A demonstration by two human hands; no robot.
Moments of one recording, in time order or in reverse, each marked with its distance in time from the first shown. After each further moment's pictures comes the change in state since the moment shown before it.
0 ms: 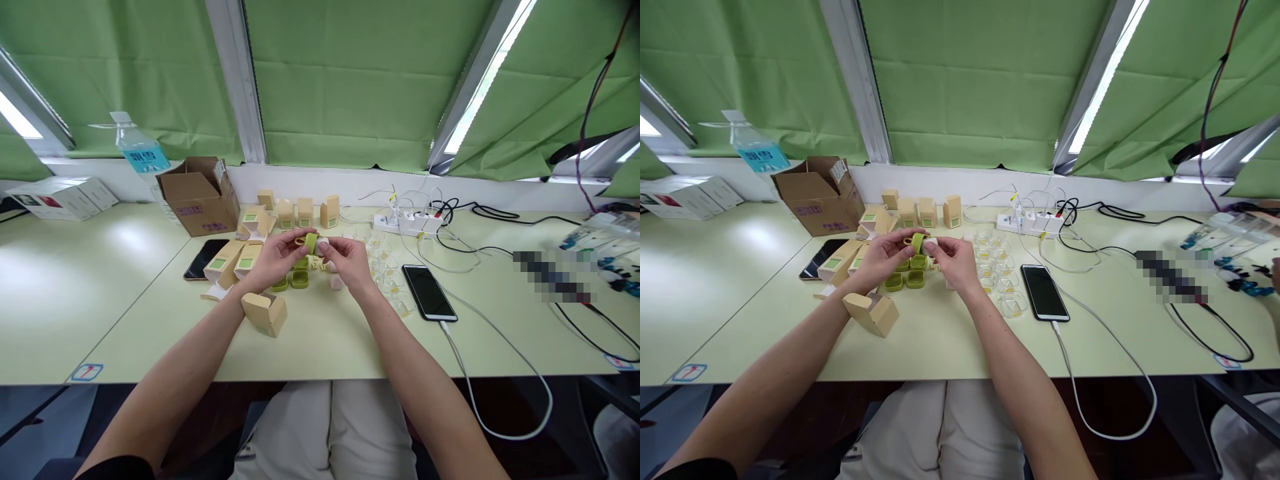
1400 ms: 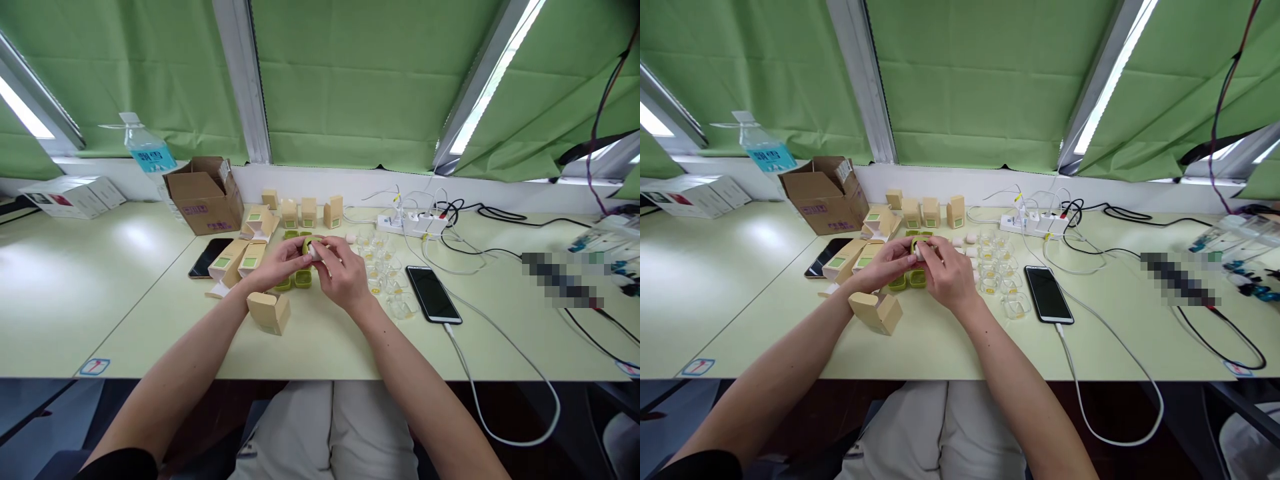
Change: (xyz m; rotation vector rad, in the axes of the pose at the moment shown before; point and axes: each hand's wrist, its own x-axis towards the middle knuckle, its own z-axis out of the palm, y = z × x) left_hand -0.003 -0.011 -0.007 -0.190 -0.229 -0.135; right_hand -0.019 0.019 0.003 -0.898 0.037 -0.784
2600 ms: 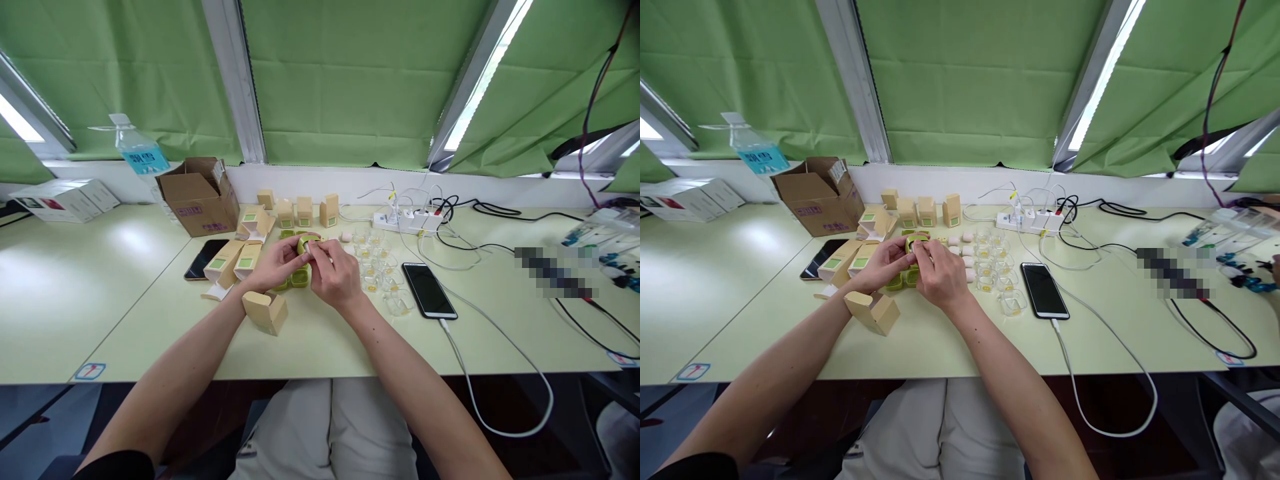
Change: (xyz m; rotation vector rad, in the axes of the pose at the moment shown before) left_hand 0.005 -0.009 0.002 0.138 0.080 0.130; right_hand -0.005 -0.001 0.011 -0.267 0.073 -0.142
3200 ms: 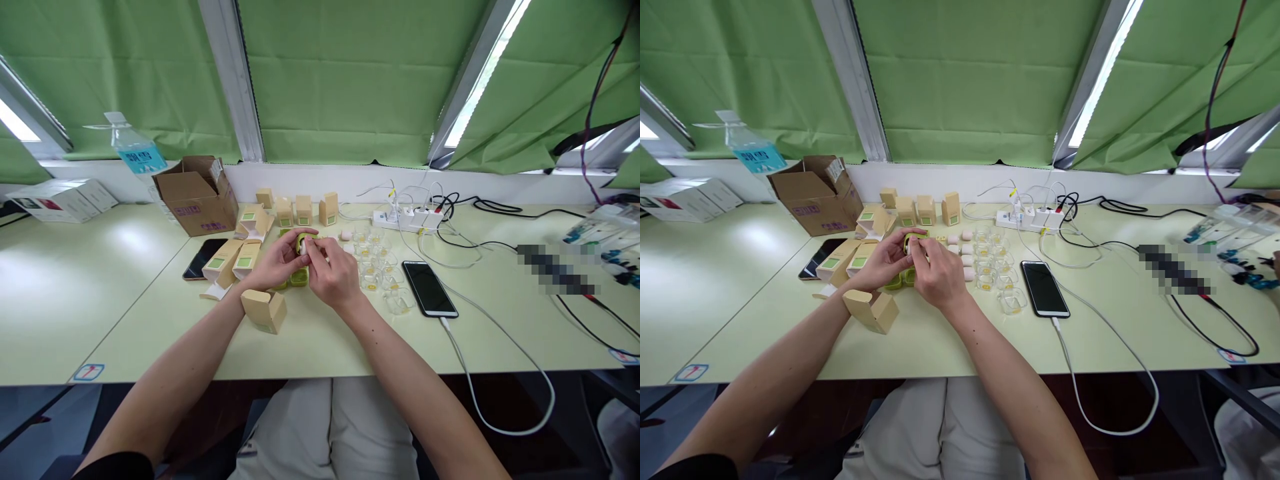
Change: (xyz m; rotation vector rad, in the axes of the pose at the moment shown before) left_hand 0.001 0.008 0.002 0.099 -0.011 0.067; right_hand 0.004 -0.005 -0.002 -0.089 0.005 -0.009
